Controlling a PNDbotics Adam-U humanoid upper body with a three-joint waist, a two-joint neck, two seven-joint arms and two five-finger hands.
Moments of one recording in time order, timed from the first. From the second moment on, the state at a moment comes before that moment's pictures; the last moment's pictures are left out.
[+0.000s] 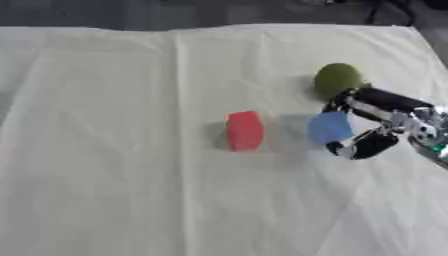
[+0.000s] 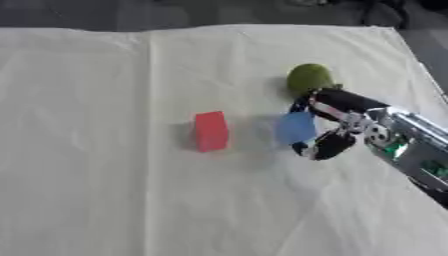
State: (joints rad) left arm -0.52 0.45 -0.05 -1.77 0.19 0.17 0.67; right arm -0.01 -1.10 -0.06 -1.99 0.22 0.20 0.10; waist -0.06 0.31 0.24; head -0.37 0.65
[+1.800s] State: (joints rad) left arm -1.32 0.45 -0.62 -1.62 -0.33 0.55 -0.37; right arm -0.48 -0.84 0.31 -1.99 -0.08 0.40 -0.24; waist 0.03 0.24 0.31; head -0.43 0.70
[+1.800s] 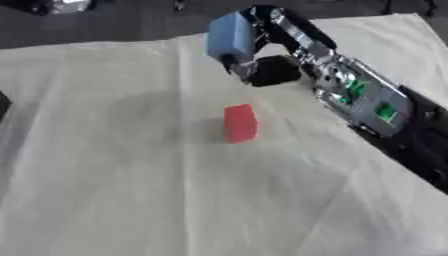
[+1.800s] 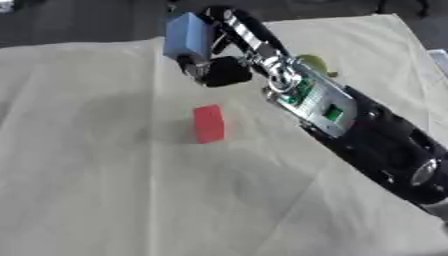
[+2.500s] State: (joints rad) left arm -1.34 0.31 -0.72 -1.55 -0.42 0.59 -0.46; right arm -0.52 -0.80 0.38 -1.99 0.06 0.34 -0.15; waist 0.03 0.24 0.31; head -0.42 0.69
